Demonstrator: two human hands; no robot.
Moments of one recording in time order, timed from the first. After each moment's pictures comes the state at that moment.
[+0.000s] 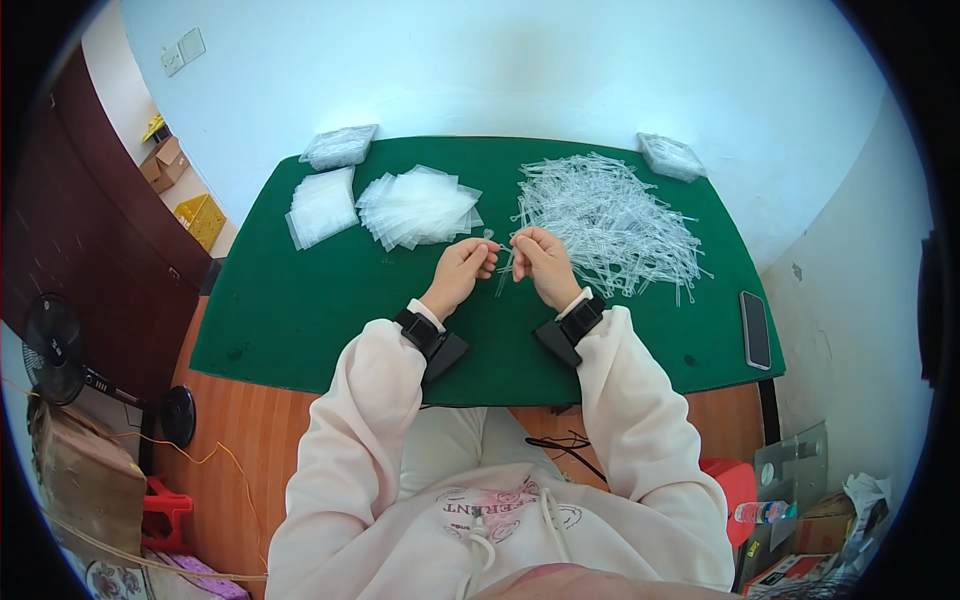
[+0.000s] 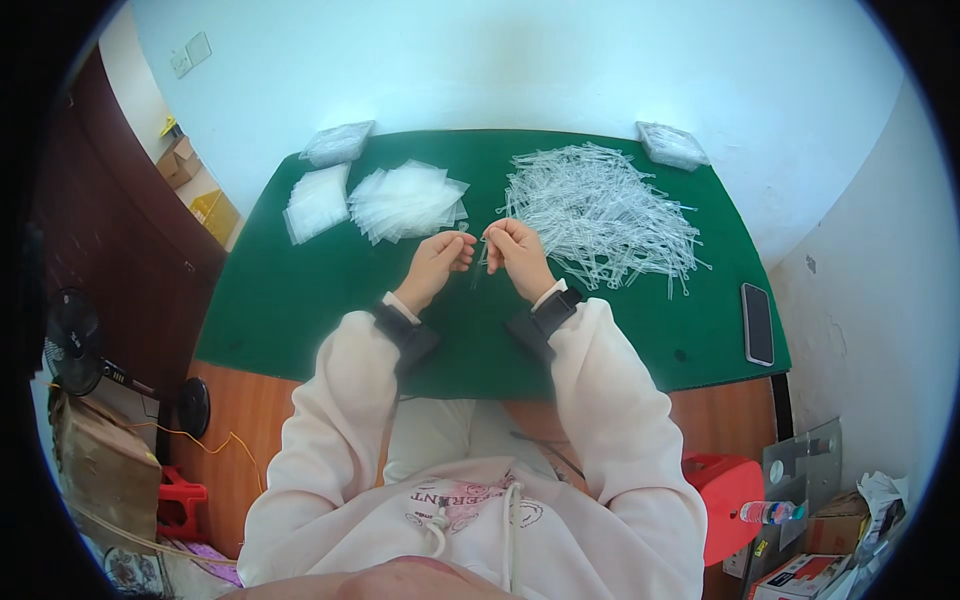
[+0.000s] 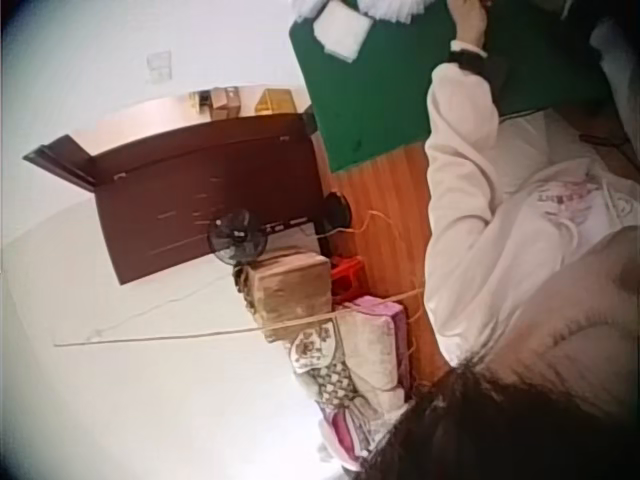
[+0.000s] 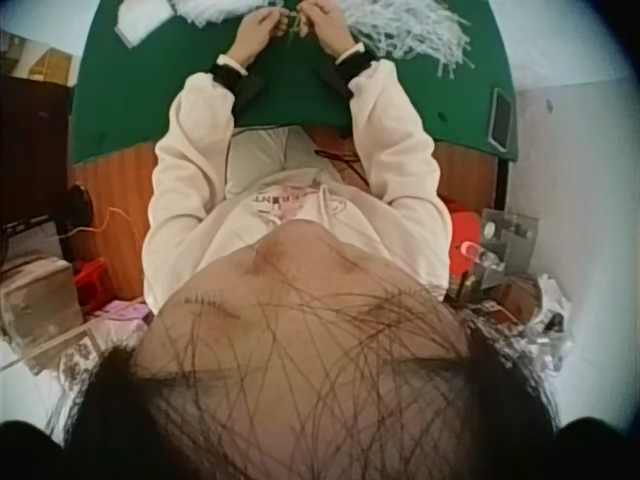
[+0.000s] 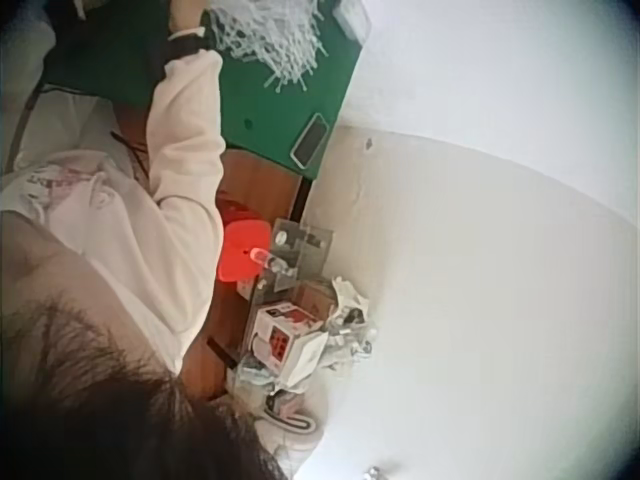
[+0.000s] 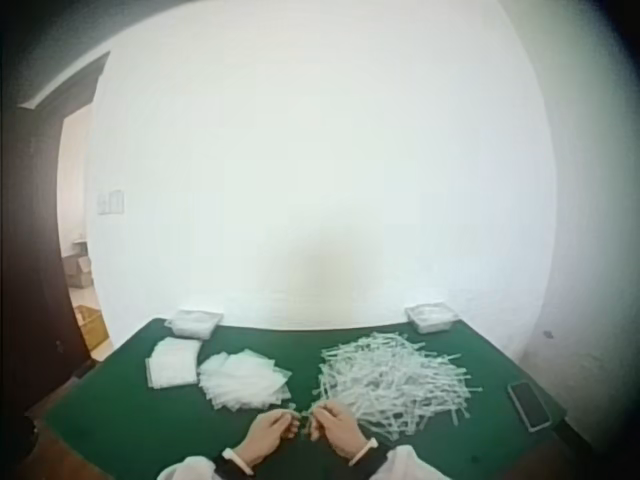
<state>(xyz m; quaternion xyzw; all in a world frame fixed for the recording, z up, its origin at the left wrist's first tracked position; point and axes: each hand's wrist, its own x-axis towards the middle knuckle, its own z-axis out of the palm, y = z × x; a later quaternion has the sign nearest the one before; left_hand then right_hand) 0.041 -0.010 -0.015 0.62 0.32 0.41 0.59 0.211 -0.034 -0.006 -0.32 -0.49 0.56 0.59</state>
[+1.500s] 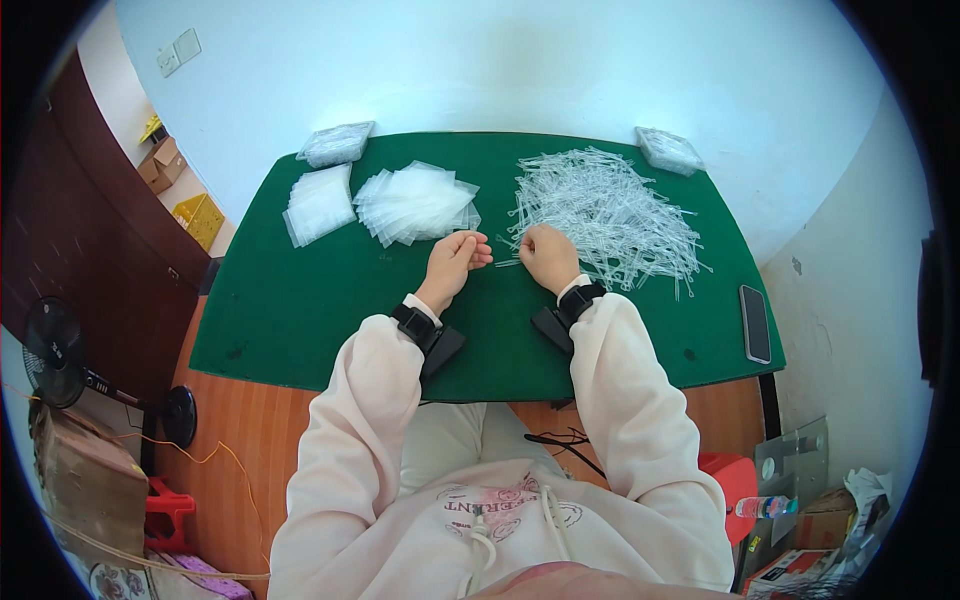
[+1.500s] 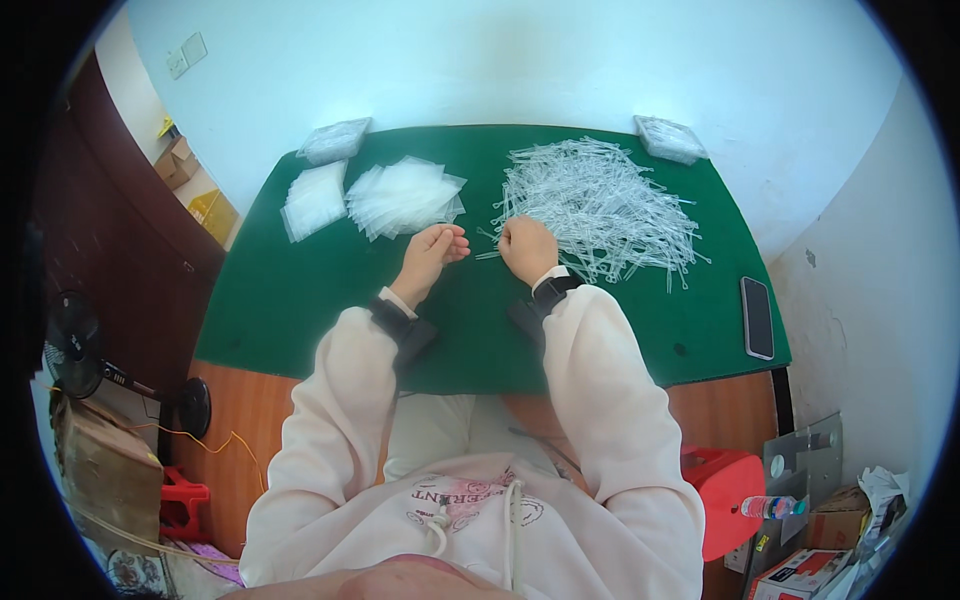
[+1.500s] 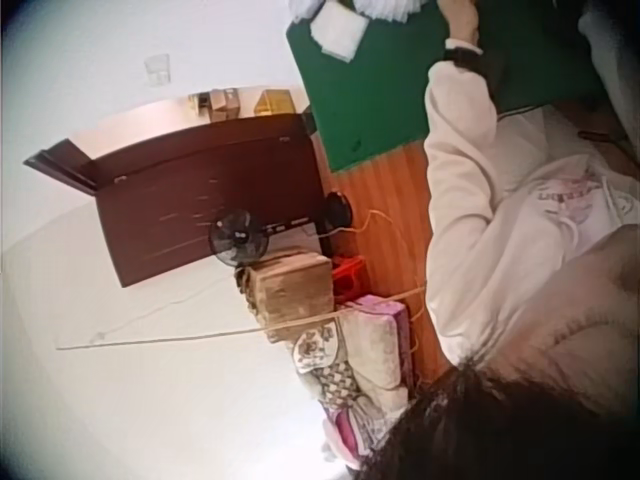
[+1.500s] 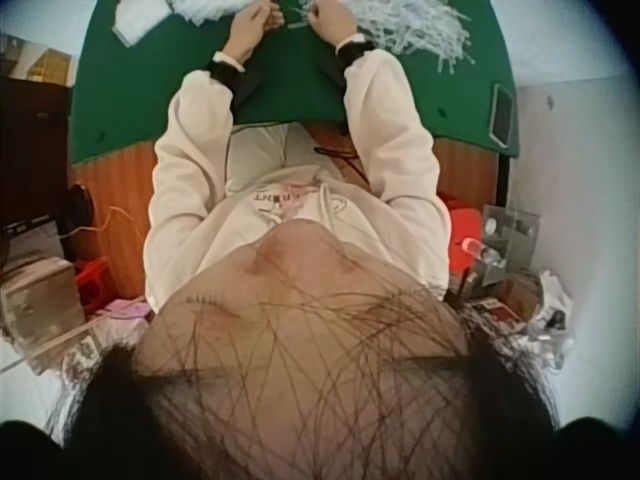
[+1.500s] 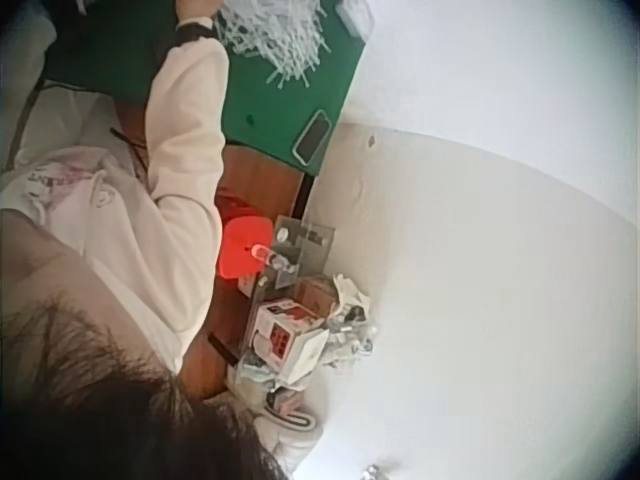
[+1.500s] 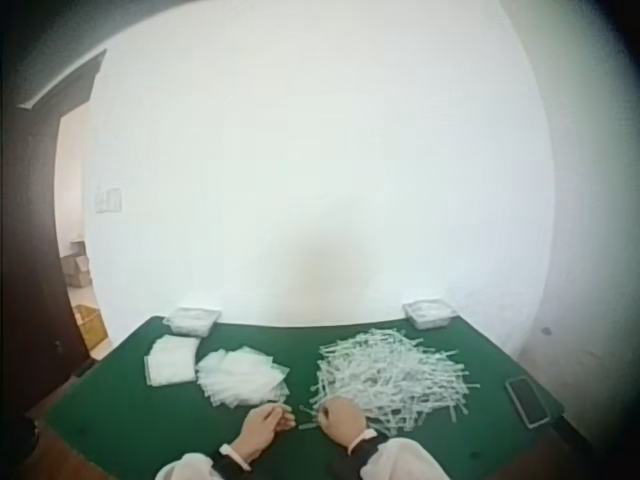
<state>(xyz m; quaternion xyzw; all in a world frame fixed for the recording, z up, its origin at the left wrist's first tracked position) 0.039 -0.004 -0.022 0.56 0.33 0.46 0.60 0.227 -0.018 -0.023 -0.60 -0.72 -0.02 0.35</state>
